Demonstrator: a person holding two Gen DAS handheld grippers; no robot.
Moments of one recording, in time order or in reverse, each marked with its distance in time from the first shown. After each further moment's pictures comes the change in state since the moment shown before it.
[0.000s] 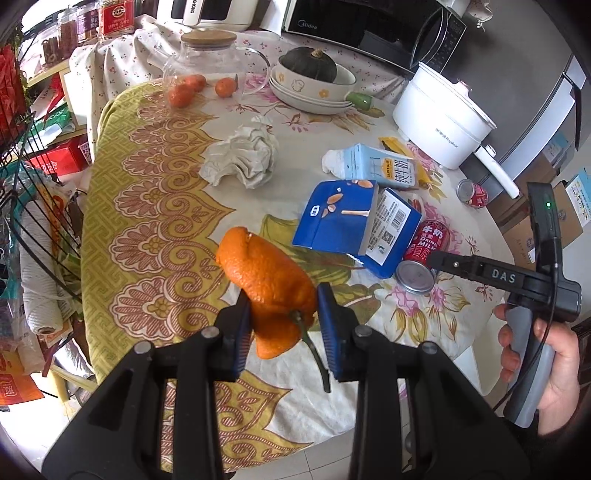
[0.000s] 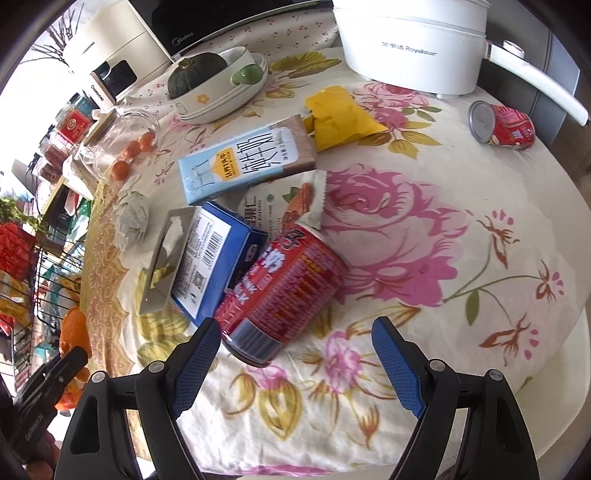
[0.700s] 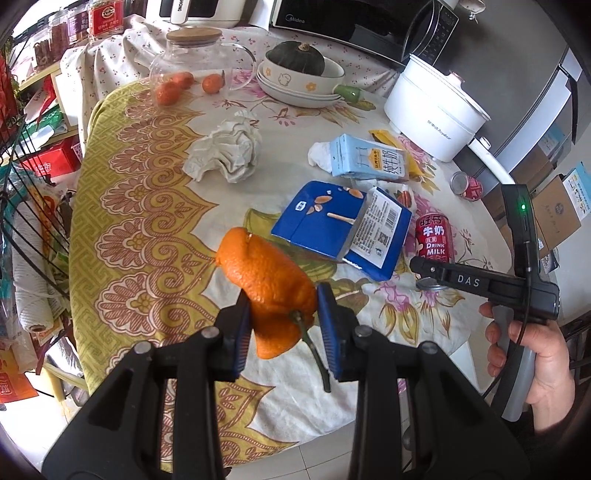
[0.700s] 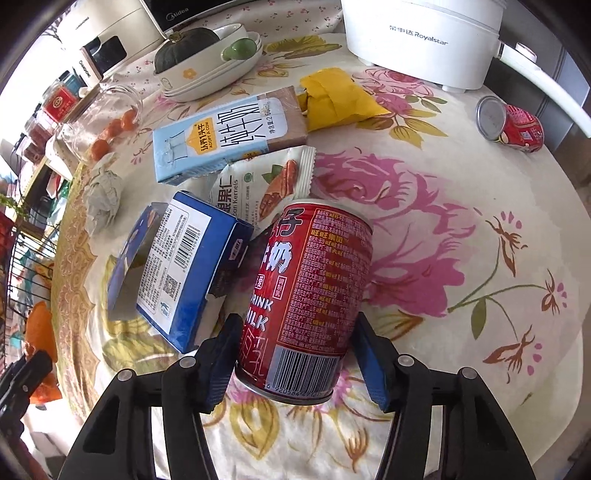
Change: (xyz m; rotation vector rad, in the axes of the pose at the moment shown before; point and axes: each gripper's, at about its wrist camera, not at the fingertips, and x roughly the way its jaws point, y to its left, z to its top) left arm 0.005 -0.017 -0.002 0.020 0.015 -0.015; right arm 0.016 -0.012 -0.005 -0.054 0.032 -0.087
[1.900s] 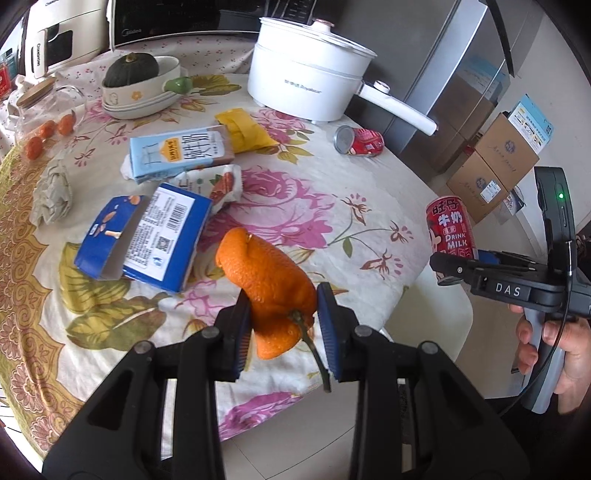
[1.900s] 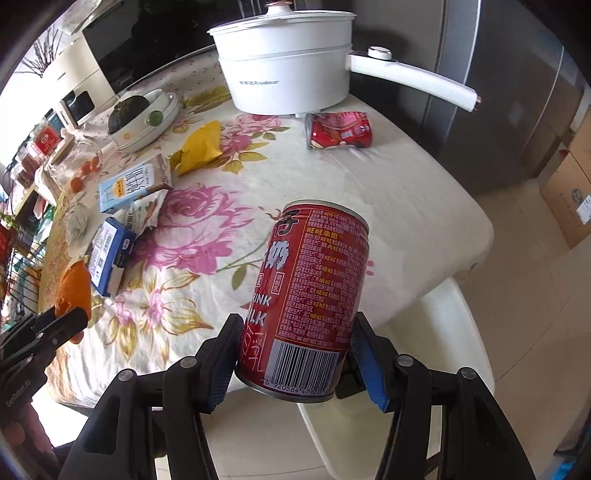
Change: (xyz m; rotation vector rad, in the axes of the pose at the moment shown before) left arm 0.031 -0.171 -0.015 0.234 0.025 -0.164; right arm -0.107 -0.160 -0.047 0.061 -0.105 -0.100
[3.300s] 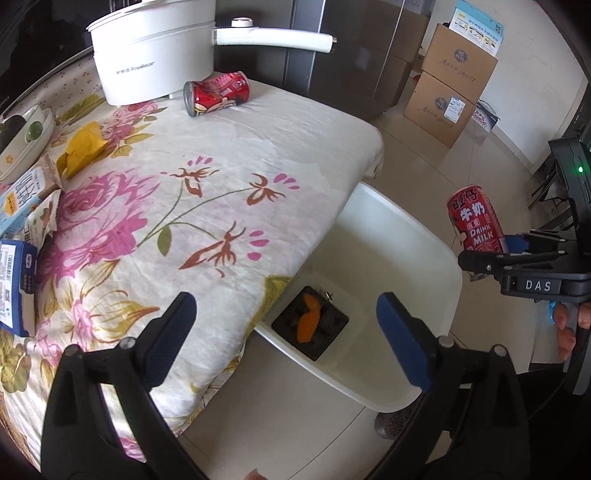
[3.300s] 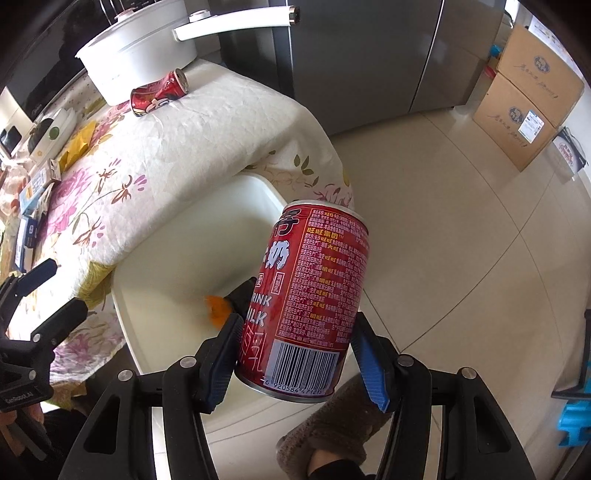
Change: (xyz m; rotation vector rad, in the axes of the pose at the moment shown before) left arm 0.085 -0.147 -0.021 0.283 0.088 -0.018; right arm 0.001 -0.160 -0.083 0.179 0.089 -0.131
